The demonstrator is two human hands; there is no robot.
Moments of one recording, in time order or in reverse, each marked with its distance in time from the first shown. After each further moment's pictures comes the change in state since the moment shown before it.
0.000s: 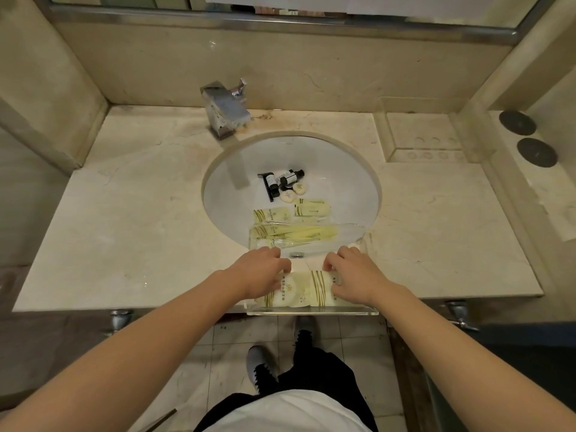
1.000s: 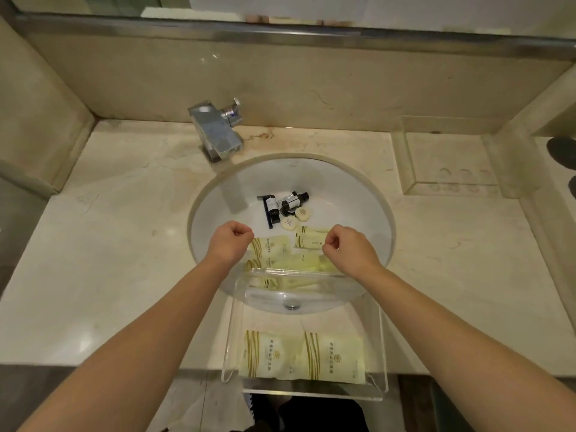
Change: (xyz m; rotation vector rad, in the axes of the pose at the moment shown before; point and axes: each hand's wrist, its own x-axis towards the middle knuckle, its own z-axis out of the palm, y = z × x) left_hand 0.094 -0.085 -0.044 -1.121 0.535 -0.799; right_hand 0.129 0.038 -0.059 0.449 0.235 0.214
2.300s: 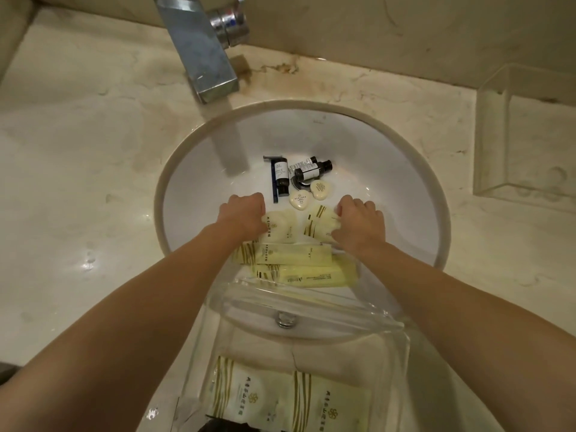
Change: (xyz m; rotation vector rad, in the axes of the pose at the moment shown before) left_hand 0.101 -0.029 0.060 0.839 -0.243 0.047; right_hand 0.119 0.044 0.067 -0.426 -0.145 -0.028
